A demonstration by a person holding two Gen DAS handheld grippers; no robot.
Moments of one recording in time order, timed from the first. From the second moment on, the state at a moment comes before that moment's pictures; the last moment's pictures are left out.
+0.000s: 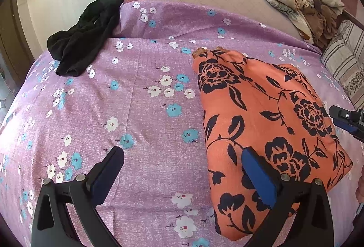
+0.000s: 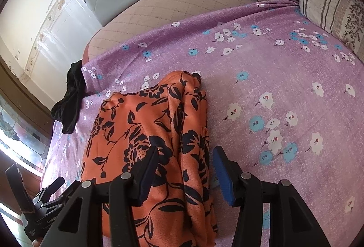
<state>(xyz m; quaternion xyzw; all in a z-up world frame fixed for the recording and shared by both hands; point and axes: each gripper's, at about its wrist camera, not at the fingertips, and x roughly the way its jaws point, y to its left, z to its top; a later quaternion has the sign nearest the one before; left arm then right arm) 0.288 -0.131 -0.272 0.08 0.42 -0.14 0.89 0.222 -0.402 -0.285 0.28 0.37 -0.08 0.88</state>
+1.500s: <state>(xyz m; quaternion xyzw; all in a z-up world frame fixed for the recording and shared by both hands) 0.304 -0.160 -0.304 -0.06 0.50 -0.30 0.81 0.256 -0.377 -0.334 0.36 0.40 0.02 0.84</state>
